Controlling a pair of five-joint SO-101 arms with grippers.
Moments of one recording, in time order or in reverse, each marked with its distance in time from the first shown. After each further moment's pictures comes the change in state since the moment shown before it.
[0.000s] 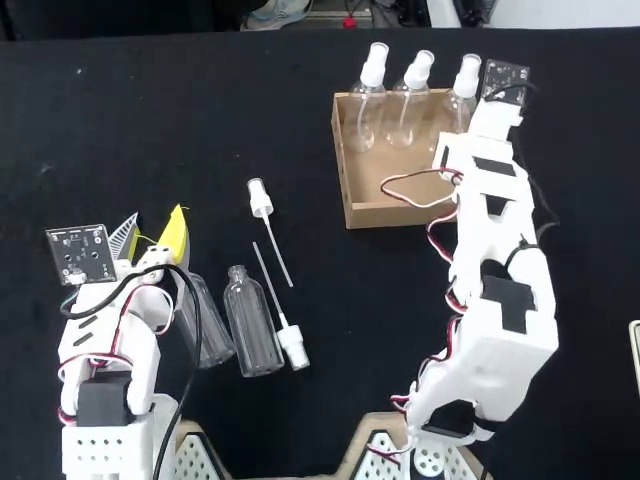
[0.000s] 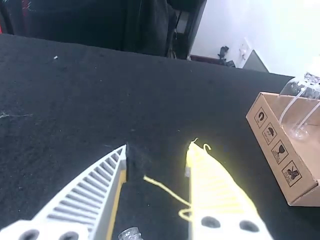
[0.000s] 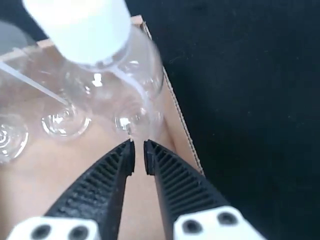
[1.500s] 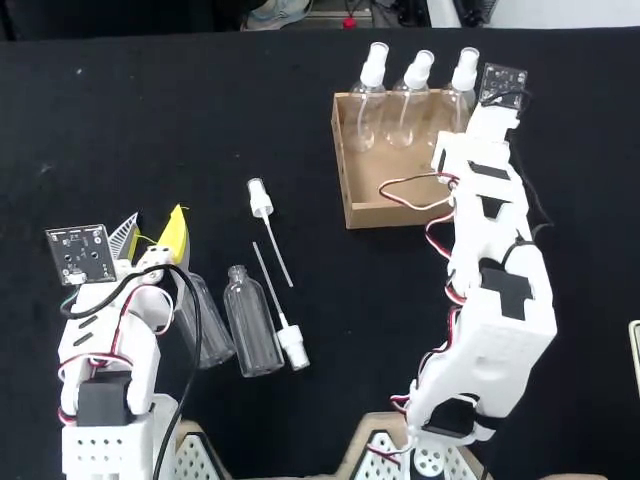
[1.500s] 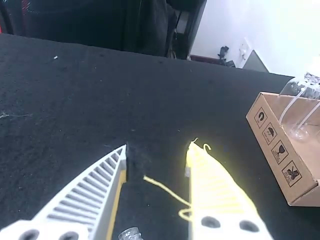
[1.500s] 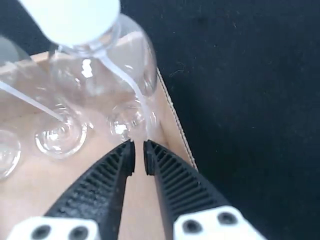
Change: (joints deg) left arm 0.0 0.0 0.0 0.0 0.0; right arm -0.1 4.2 0.2 -7.9 0.0
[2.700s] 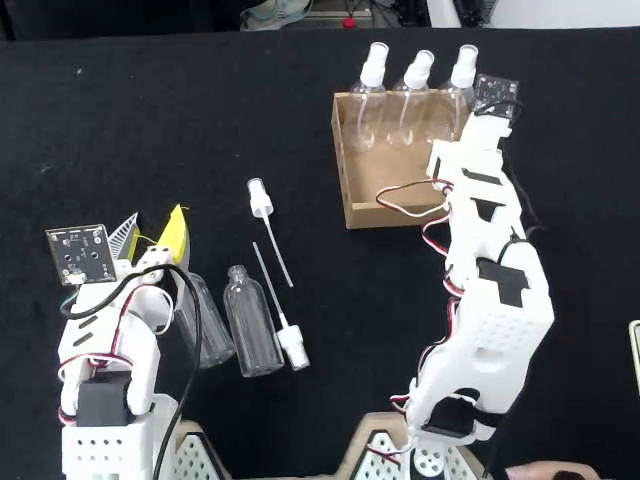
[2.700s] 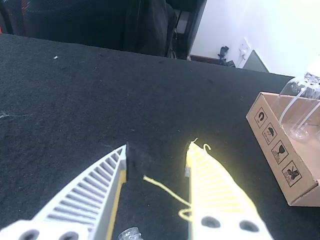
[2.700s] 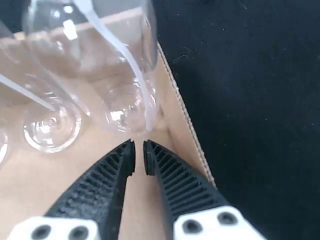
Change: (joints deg) left arm 0.0 0.0 0.0 0.0 0.0; right arm -0.2 4.1 0.5 -3.8 0.0
